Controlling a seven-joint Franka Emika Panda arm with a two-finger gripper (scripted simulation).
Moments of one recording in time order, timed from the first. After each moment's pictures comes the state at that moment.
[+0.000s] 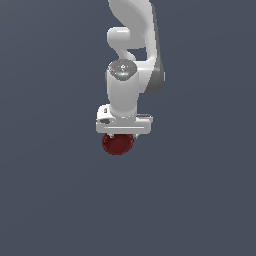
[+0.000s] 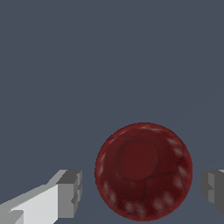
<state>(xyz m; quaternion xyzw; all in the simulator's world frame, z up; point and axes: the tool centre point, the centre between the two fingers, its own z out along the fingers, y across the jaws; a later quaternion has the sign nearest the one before) -0.004 -0.017 0.167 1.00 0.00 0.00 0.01</state>
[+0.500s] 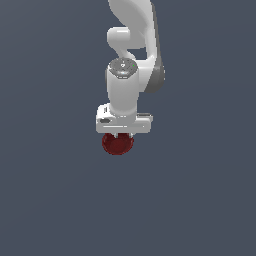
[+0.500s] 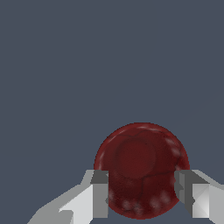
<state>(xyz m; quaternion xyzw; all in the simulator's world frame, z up) -0.005 -0.018 0.170 1.00 0.01 0.00 0.01</state>
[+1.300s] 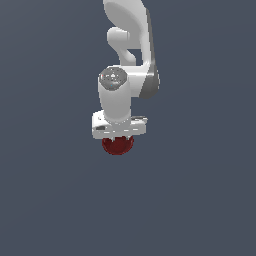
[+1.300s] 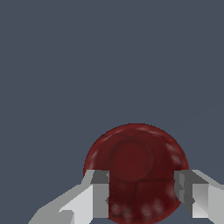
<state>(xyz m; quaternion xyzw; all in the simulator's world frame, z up) -0.003 -0.032 0.153 1.00 0.06 -0.03 -0.01</state>
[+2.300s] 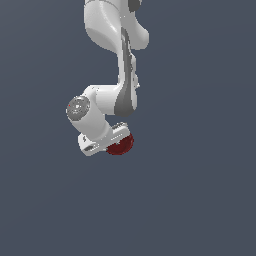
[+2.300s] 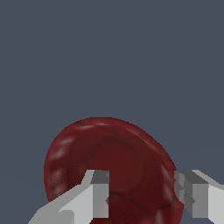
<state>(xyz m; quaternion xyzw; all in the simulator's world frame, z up) 0.000 -0.074 0.098 0.97 0.21 -0.06 -0.12</state>
